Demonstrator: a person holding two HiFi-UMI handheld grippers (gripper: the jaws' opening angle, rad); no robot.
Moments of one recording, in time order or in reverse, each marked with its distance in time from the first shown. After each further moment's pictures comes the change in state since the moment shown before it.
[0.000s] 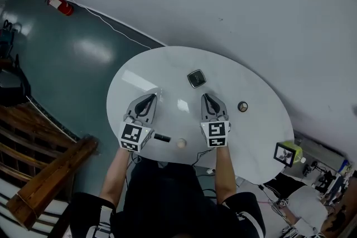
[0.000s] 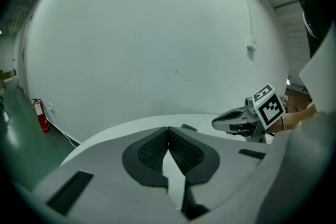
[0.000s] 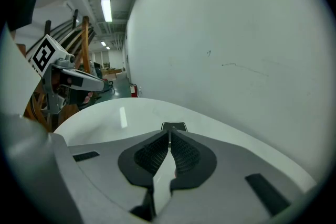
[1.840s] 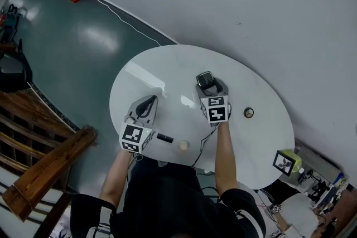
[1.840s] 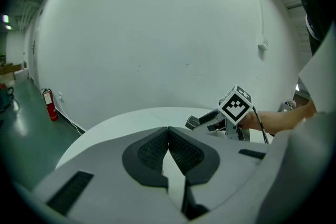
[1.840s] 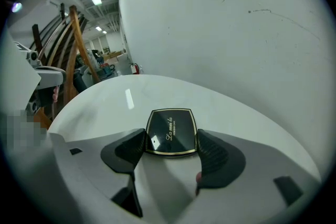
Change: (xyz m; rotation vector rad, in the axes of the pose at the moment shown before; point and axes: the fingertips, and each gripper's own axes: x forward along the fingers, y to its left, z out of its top) left arm -0.005 0.023 -0.031 -0.082 0.050 0.071; right arm 0.104 -0.009 -0.038 0.029 0.284 0.082
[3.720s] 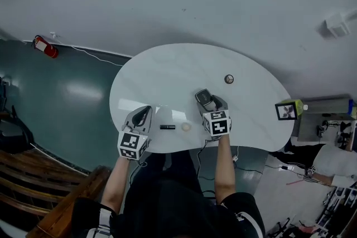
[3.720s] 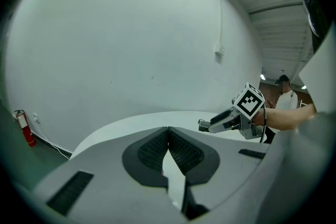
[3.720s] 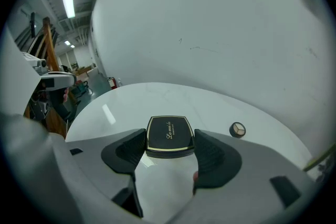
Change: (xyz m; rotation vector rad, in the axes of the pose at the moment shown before) left arm -0.119 -0.063 0.006 0.201 -0.062 -0.269; right arm -0.199 0.066 -0.094 0.265 -0.088 -0.266
